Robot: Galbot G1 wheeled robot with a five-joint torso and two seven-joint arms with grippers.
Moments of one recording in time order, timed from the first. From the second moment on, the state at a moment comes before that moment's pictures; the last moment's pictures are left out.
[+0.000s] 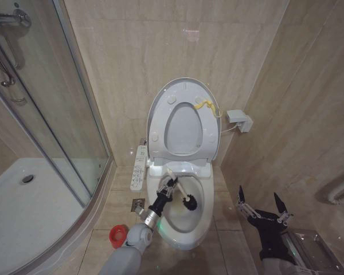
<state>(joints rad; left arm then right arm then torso) 0.91 -1.41 0.00 -1.20 -0.76 -0.44 0.47 -1.90 1.56 0.56 2.45 0.04 0.10 0.26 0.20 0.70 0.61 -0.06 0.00</state>
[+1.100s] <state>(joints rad) 0.78 -1.36 0.01 -1.06 -0.55 -0.47 0.49 -1.90 1.56 0.56 2.45 0.04 0.10 0.26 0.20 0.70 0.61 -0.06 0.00</state>
